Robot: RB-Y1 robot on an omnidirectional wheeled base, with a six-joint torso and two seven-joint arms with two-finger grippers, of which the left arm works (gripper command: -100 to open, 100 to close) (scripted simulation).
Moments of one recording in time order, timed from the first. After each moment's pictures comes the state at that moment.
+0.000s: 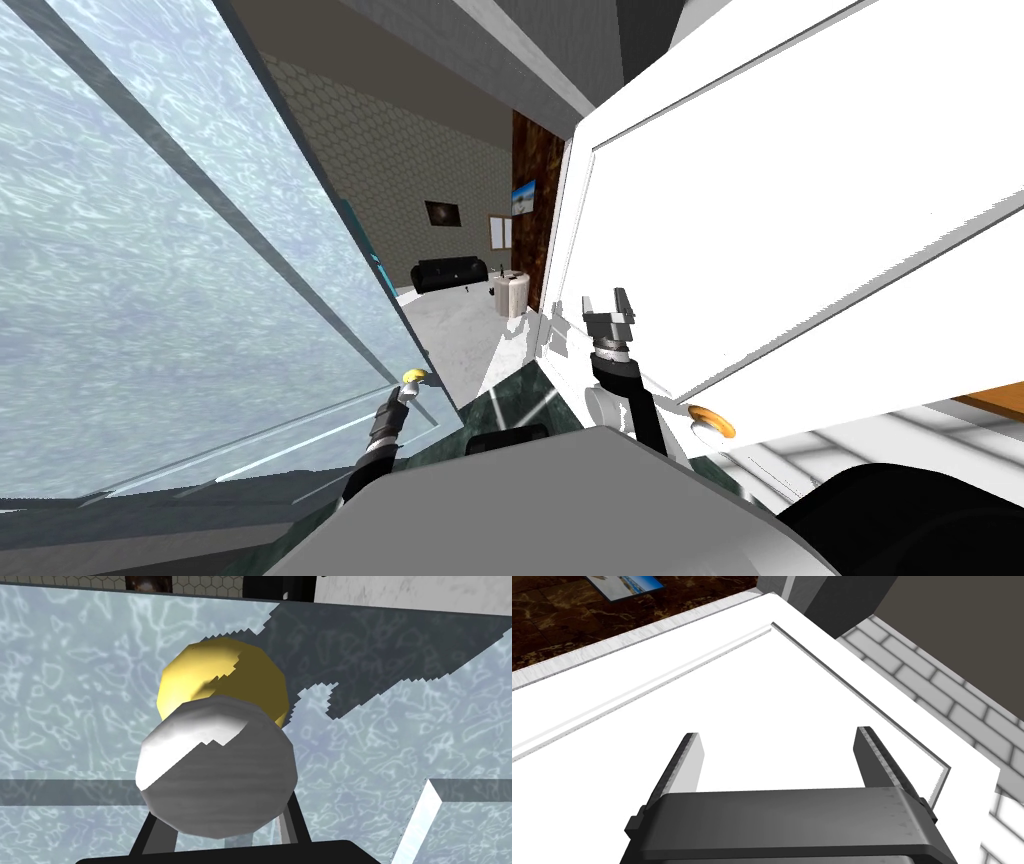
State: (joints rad) arm 0.18 0.19 0.27 -0.88 0.00 -0.81 0.31
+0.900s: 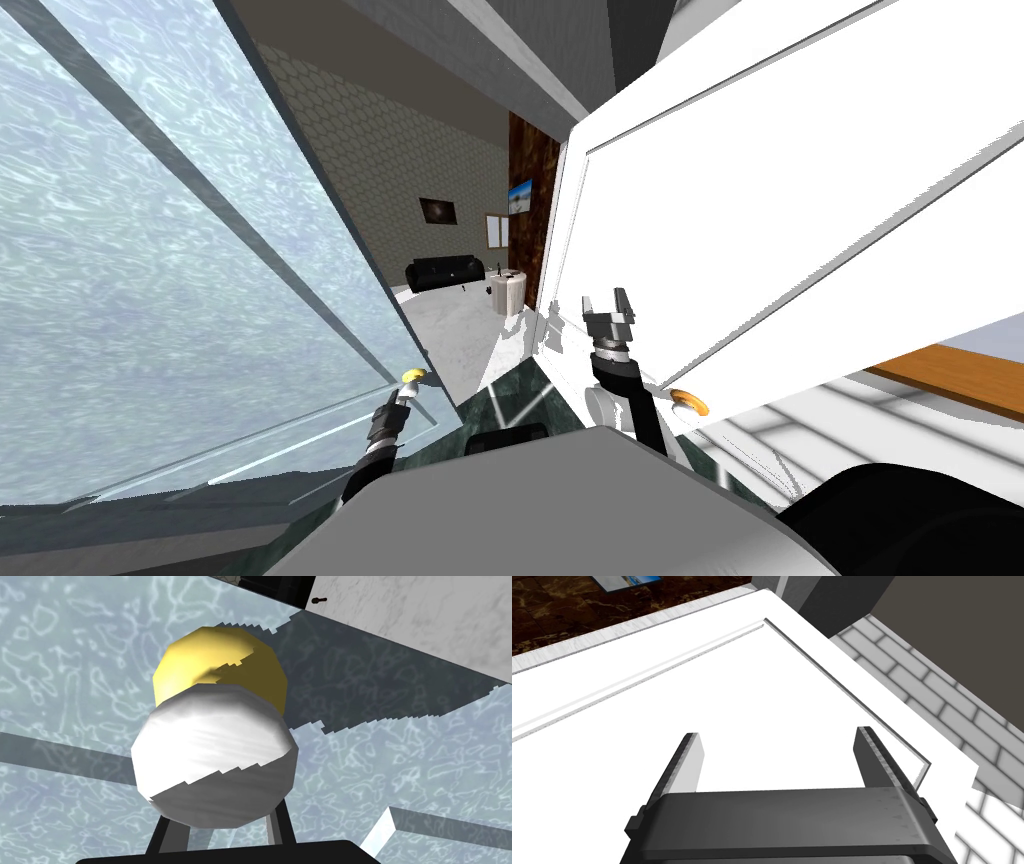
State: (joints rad) arm 0.19 0.20 0.25 -0.89 0.04 -0.80 0.53
